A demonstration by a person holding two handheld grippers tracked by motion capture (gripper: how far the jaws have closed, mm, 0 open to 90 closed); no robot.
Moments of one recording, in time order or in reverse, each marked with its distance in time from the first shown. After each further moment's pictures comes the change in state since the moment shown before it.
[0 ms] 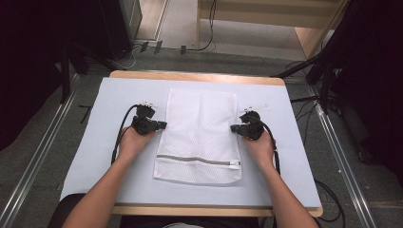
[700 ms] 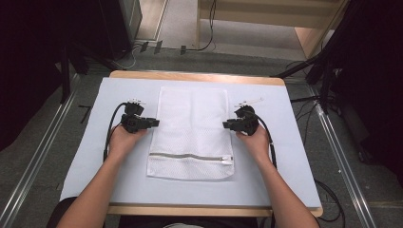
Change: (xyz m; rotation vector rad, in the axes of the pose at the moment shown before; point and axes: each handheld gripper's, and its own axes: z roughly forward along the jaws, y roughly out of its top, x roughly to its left) left arm 0.018 -0.004 -0.024 -0.034 -0.008 -0.030; right arm 0.007 0.019 0.003 -0.016 0.062 -0.031
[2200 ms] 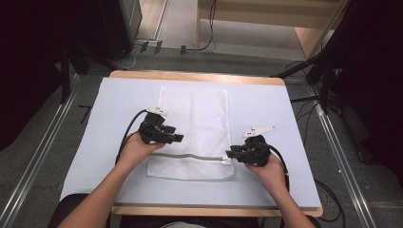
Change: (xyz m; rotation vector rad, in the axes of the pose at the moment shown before) left arm -0.083 -0.003 0.004 0.040 -0.203 0.219; right arm 0.046 -0.073 -0.057 -0.003 0.151 -0.116
